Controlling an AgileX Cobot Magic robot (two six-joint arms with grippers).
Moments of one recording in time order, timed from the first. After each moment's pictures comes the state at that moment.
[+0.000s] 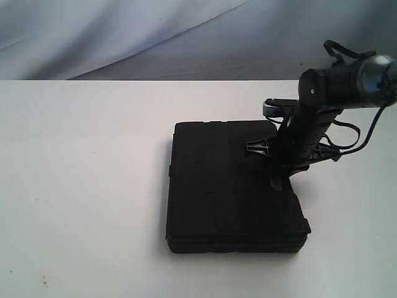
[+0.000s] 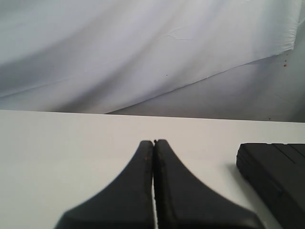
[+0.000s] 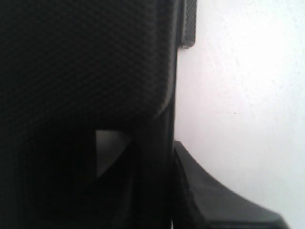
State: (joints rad) left arm -0.12 0.00 0.00 -0.06 0.13 -0.04; right arm 0.44 2.09 -1.32 0.04 0.72 0.26
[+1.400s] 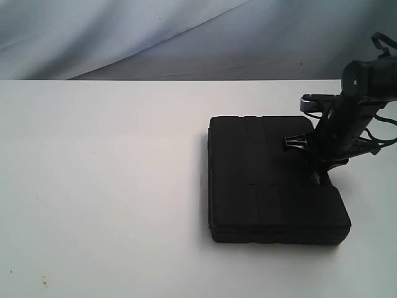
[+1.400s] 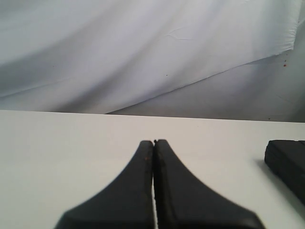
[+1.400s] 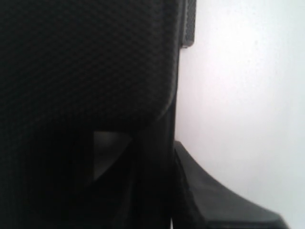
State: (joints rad) left arm -0.12 0.00 0.00 -0.06 0.13 -0.04; right arm 0.26 2.09 -1.32 0.02 0.75 0.12
